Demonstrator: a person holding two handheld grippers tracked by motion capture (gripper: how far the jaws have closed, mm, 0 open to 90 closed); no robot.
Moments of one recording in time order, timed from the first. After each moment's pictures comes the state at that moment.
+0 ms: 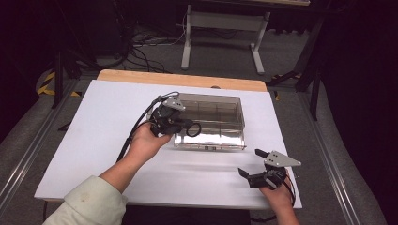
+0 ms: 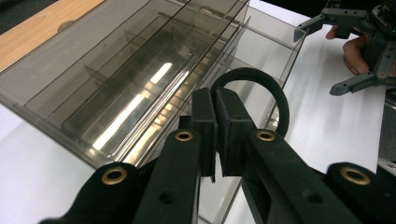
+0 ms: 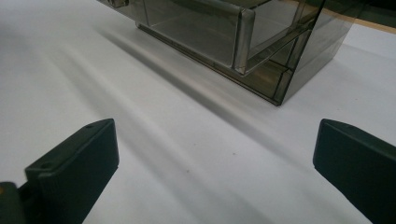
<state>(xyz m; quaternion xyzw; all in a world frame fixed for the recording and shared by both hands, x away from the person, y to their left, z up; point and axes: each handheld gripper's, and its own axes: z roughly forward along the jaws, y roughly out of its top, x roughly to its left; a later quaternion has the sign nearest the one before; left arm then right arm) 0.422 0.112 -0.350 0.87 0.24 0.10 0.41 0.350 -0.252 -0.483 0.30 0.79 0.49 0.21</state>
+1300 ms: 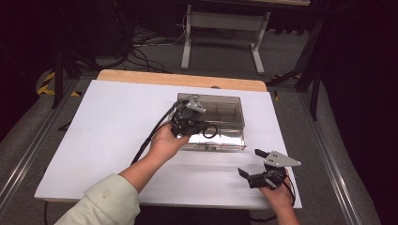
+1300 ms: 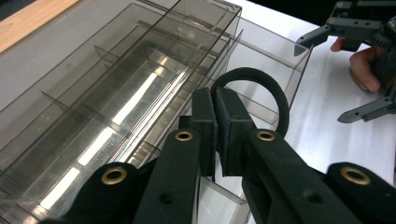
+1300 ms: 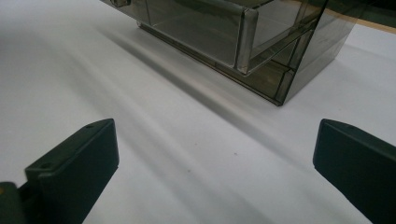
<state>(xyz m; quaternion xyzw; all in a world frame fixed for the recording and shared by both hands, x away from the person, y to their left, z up) 0.435 0.064 -0.366 0.88 0.24 0.10 0.40 0.350 -0.252 -0.484 0.29 0.79 0.49 0.21</state>
